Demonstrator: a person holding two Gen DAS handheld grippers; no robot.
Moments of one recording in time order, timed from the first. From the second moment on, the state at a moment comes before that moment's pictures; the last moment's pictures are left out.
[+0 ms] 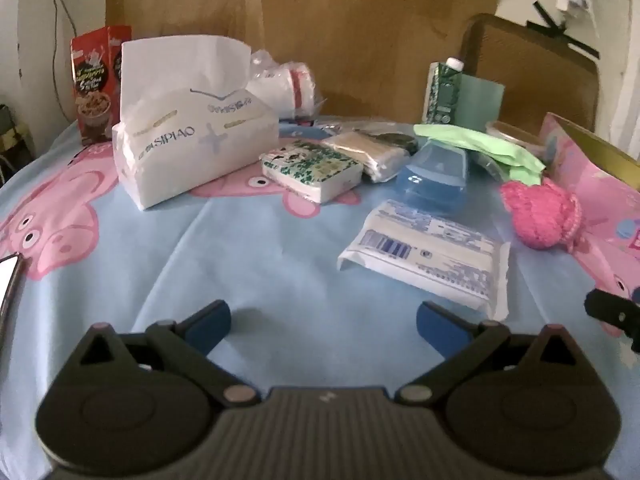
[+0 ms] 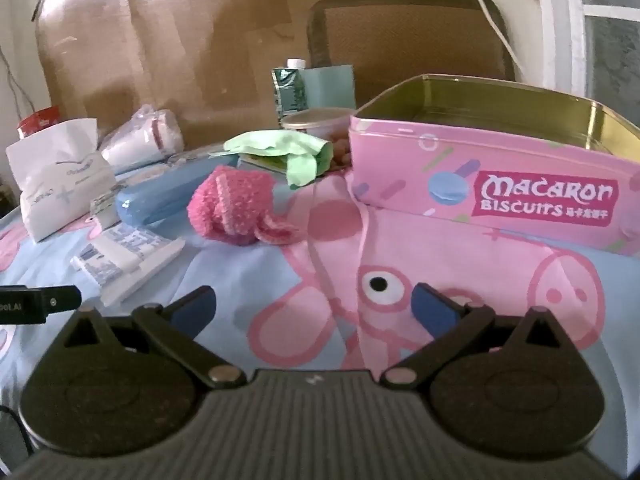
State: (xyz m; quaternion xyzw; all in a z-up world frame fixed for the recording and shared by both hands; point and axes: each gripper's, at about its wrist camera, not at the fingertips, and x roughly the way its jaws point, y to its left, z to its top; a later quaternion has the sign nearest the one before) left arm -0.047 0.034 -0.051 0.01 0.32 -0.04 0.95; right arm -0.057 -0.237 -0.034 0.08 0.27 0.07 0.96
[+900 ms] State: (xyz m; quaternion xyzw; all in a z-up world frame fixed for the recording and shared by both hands) left arm -0.032 0.041 0.003 -0.12 0.33 -0.15 0.92; right arm -0.012 -0.203 -0.014 -0.01 0.24 0.19 0.95
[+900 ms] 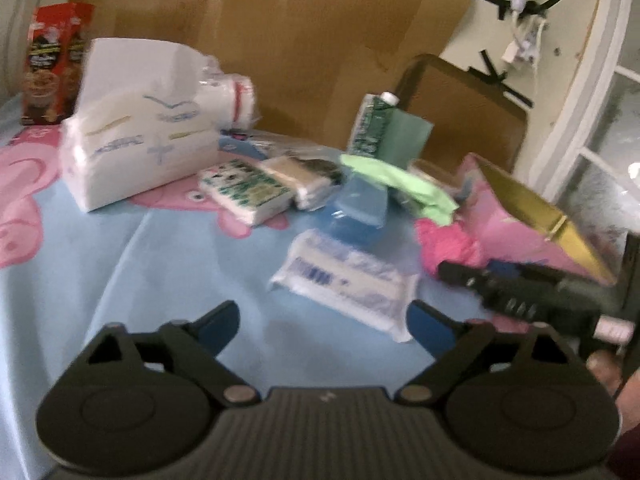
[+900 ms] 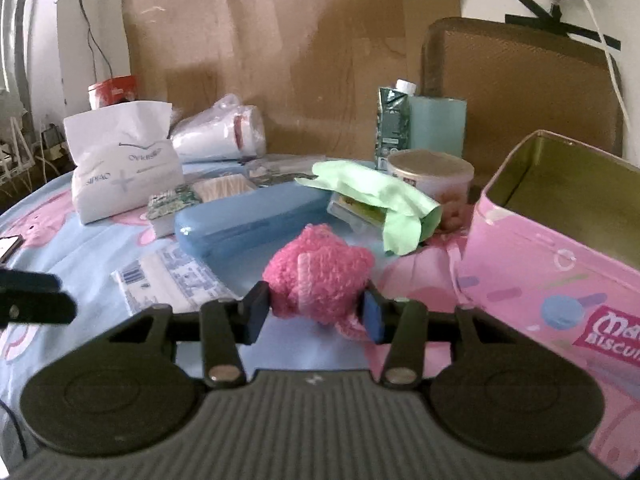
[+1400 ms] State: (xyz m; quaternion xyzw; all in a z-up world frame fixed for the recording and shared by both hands) left arm 0.021 -0.097 0.010 -0.09 0.38 -0.36 0.85; right arm -0.074 -0.244 -0.012 0.00 0.20 0.13 0.97
